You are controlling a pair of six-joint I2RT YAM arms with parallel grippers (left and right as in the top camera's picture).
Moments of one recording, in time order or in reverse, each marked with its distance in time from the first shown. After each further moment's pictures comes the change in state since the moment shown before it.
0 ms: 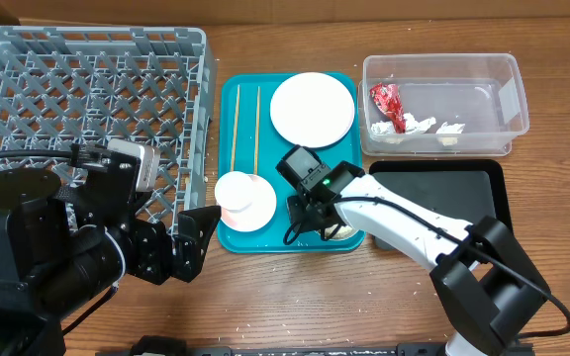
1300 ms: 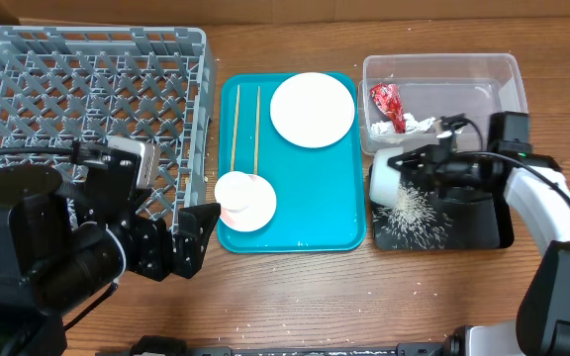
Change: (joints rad) left arm 0.000 0.010 0.000 0.004 -0.007 0.000; right arm -0.931 -0.206 -0.270 0.231 -1.225 -0.210
